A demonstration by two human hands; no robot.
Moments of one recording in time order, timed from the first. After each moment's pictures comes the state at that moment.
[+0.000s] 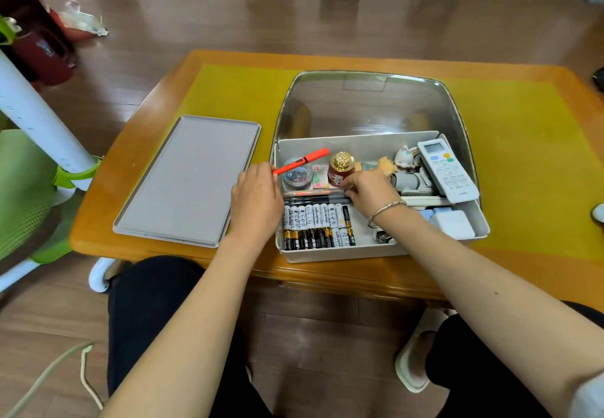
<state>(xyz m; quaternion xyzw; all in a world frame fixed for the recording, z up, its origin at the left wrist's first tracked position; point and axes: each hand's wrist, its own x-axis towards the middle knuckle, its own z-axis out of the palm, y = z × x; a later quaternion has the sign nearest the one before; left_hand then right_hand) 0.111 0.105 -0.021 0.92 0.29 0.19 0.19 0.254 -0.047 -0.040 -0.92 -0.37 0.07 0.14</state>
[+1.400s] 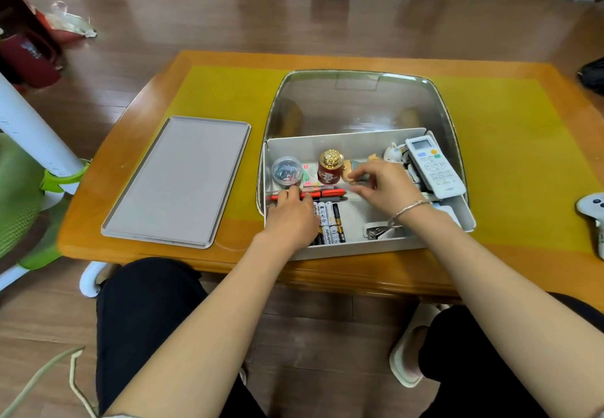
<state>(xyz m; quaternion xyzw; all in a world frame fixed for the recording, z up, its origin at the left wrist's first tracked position) 0.137 0.055 -0.037 0.97 0.18 -0.12 0.12 0.256 -0.088 -0.015 -0.89 -0.37 0.04 0.28</state>
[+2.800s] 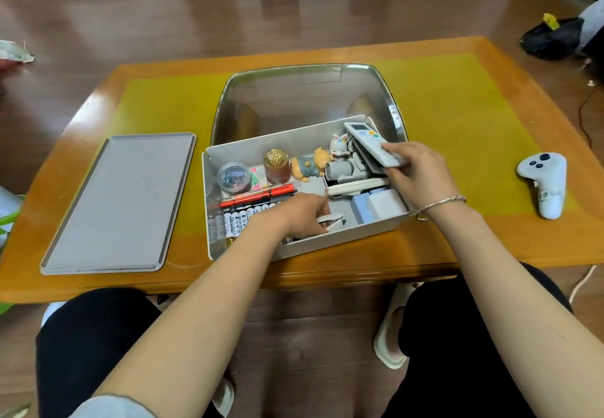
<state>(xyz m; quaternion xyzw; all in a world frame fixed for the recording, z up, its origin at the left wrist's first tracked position) 0.198 0.000 -0.031 0.95 -0.01 -0.24 0.23 0.289 -0.210 -0.010 -0.93 -0.24 -0.07 0.28</state>
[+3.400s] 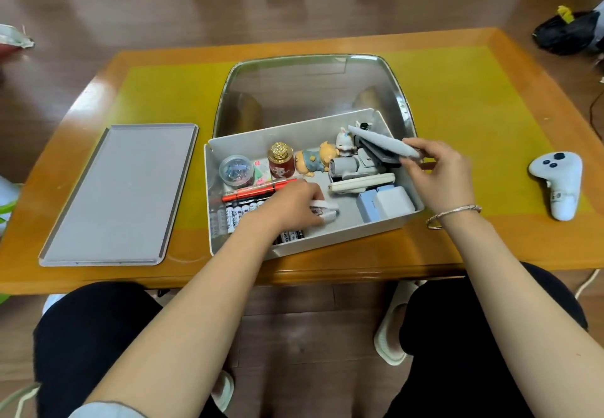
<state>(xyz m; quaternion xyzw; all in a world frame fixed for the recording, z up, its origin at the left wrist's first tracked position) 0.194 0.016 -0.036 0.96 0.01 -0.13 0.24 0.281 -0.212 -0.017 -0.88 -0.20 -0.14 0.41</state>
